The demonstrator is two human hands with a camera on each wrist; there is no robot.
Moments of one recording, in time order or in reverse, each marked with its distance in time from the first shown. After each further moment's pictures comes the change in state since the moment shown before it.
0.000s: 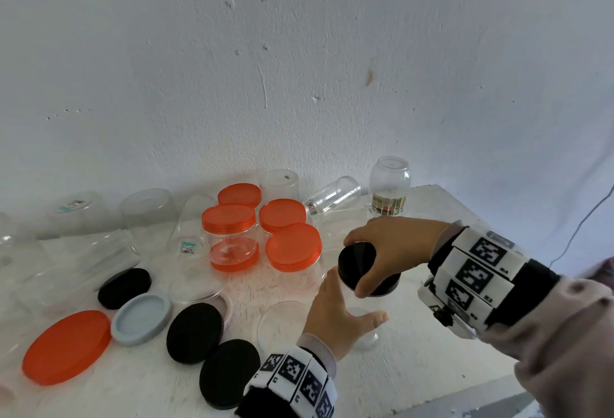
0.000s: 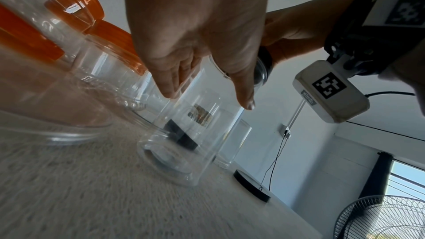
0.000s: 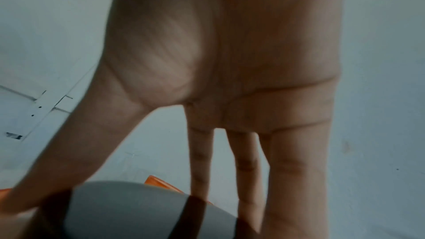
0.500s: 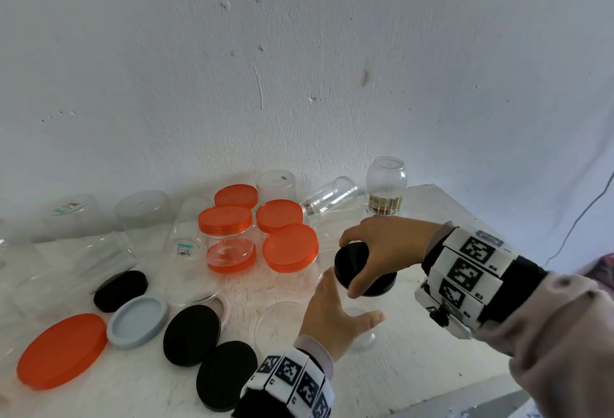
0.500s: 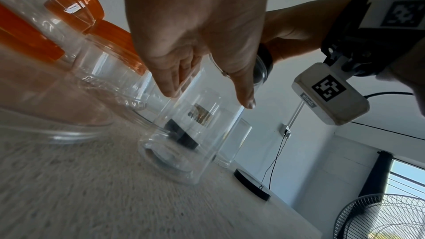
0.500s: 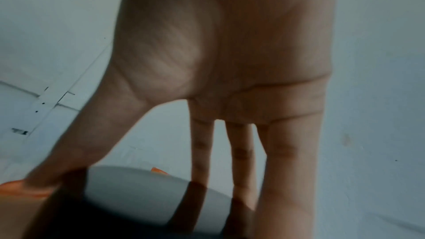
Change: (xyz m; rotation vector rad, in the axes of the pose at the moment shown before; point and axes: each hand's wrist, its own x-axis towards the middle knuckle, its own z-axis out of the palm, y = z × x) left_hand -0.001 0.001 0.000 0.016 -0.001 -0.006; right_hand 0.003 0.000 0.003 0.051 0.032 0.004
